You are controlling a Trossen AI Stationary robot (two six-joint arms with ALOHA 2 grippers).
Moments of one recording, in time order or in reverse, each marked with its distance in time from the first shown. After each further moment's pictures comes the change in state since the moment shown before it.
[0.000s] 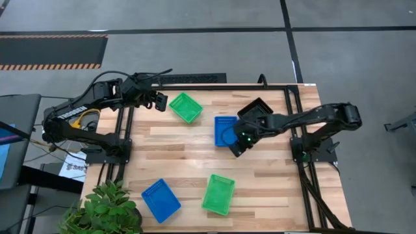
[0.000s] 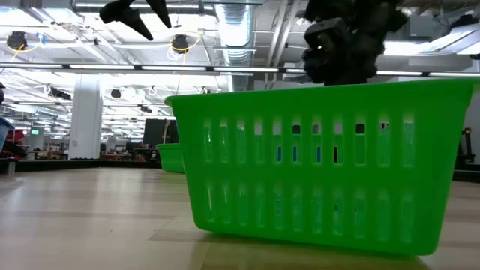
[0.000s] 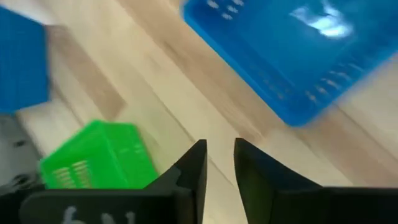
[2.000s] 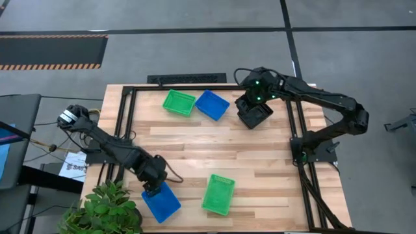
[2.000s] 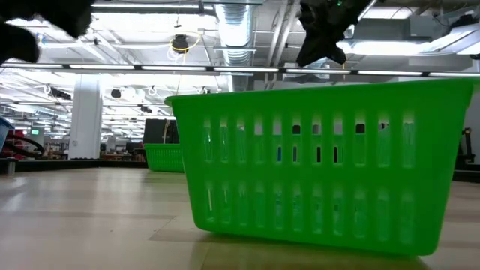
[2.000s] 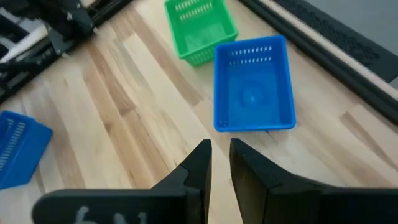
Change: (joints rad) left arm -0.865 0.269 -0.386 0.036 0.519 -0.445; right arm -0.390 -0.115 0.358 -0.222 0.083 -0.570
